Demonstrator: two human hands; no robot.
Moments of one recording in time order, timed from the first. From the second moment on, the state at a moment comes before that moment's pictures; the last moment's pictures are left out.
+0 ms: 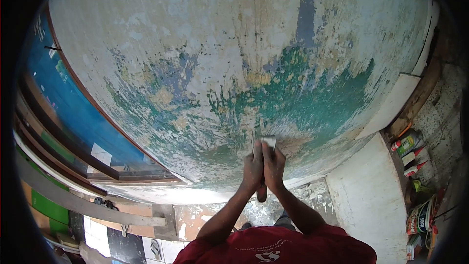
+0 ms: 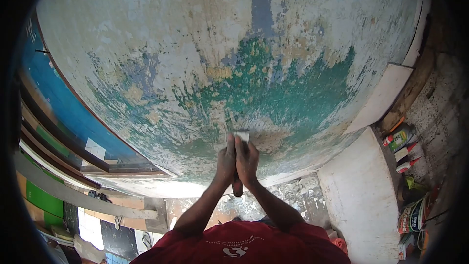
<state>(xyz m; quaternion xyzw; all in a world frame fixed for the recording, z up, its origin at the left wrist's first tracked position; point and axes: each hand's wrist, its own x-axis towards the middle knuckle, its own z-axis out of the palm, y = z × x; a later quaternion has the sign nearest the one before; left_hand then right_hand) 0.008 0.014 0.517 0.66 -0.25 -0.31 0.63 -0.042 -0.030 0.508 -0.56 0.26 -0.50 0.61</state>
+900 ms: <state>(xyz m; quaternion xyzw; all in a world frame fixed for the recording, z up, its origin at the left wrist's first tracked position) 0.020 0.011 0.553 0.58 -0.24 -0.40 0.67 -0.040 -0.029 0.550 -0.54 0.23 -0.52 0.62</state>
